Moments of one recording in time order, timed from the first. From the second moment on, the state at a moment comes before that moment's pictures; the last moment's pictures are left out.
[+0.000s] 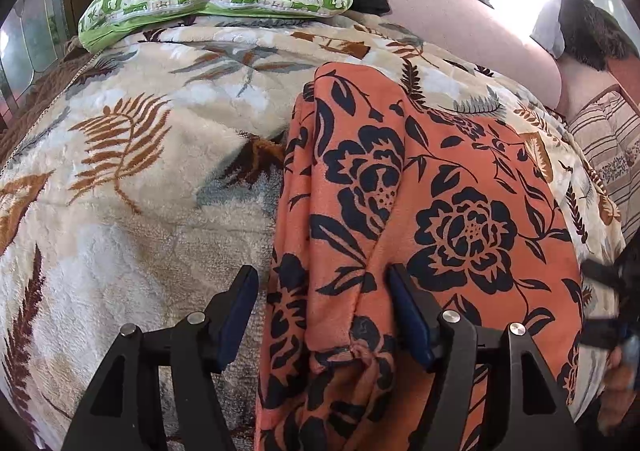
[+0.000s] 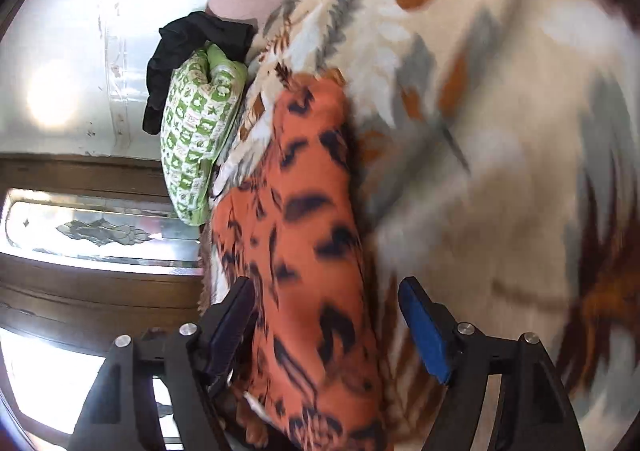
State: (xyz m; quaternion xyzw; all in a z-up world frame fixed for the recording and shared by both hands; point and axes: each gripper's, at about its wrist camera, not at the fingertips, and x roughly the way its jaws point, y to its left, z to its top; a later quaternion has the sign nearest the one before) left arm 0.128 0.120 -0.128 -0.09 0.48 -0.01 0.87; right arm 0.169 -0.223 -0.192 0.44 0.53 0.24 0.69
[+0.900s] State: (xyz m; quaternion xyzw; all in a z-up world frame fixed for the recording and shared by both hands) left arm 0.073 0.172 -0.134 -0.25 0.53 -0.04 0.81; right arm 0.121 -0.194 -0.108 0.29 0.44 0.24 0.81
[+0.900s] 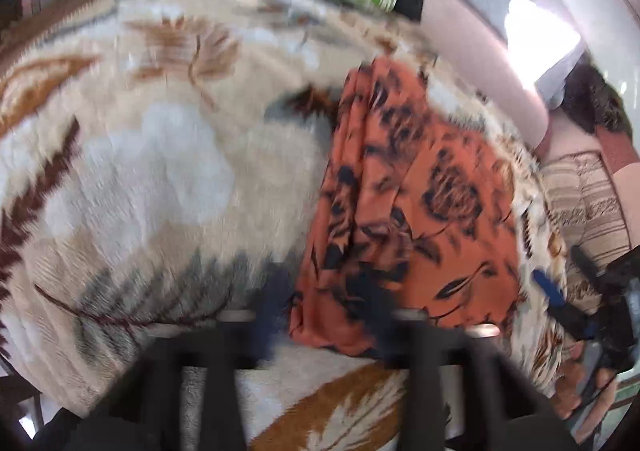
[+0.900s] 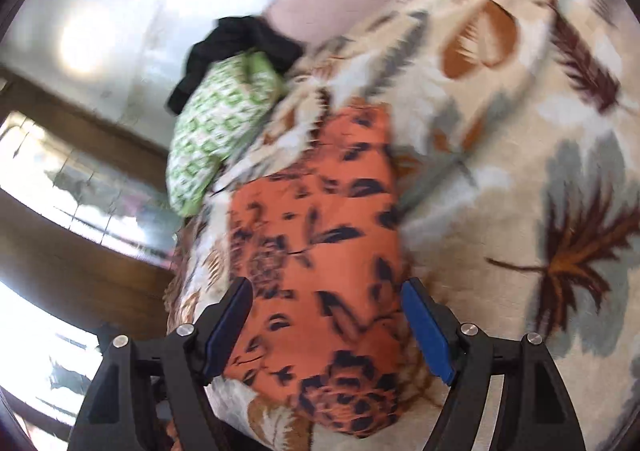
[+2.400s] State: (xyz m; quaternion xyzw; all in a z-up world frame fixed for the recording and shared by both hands) left arm 0.066 0.143 -0.056 -0.10 0.45 -0.01 0.89; right arm 0.112 -0.145 -0.150 0.33 0.53 0.29 0.73
